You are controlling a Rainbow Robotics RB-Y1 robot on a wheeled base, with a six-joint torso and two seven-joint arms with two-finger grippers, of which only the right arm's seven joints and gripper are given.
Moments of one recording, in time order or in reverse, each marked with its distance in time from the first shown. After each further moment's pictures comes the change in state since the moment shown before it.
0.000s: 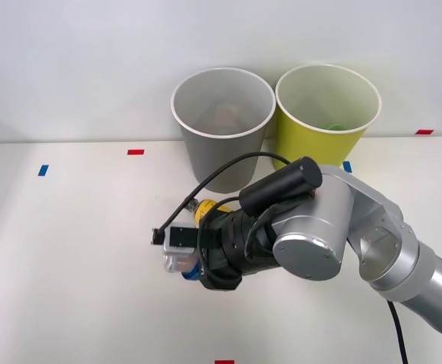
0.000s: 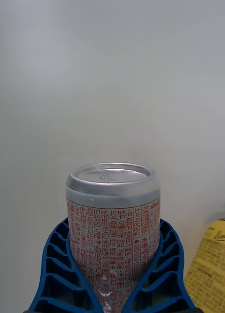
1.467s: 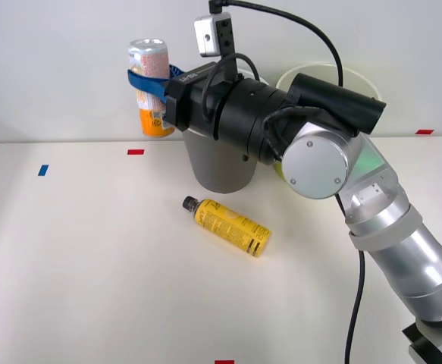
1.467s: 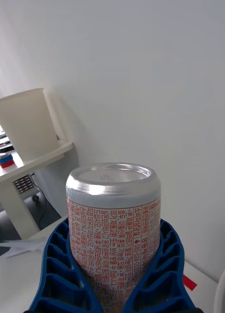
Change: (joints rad) arm -0.059 0.193 -0.313 0.187 -0.147 -0.711 -0.386
